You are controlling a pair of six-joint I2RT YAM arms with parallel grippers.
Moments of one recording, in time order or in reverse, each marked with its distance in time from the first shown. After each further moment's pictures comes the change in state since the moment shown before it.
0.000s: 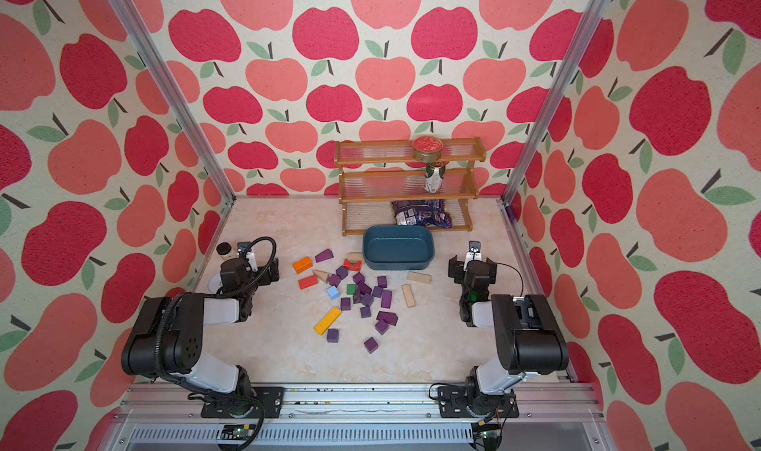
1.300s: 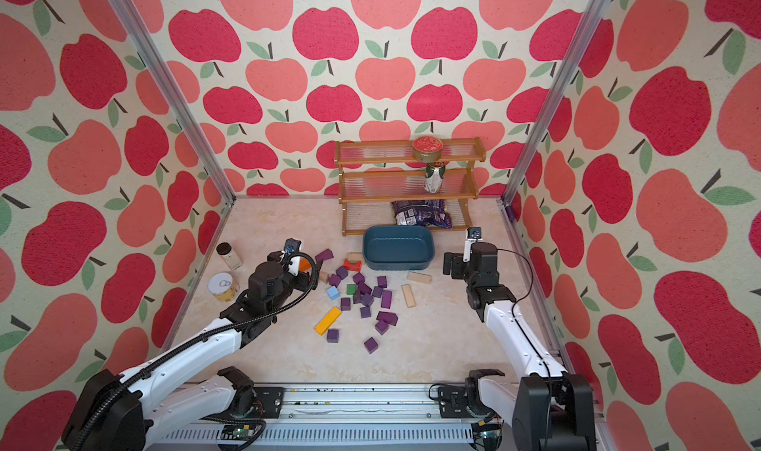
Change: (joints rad) left arm -0.645 -0.522 0.083 -0.467 -0.316 0.083; right arm 0.055 -0.476 0.264 -0.960 -0.209 0.114
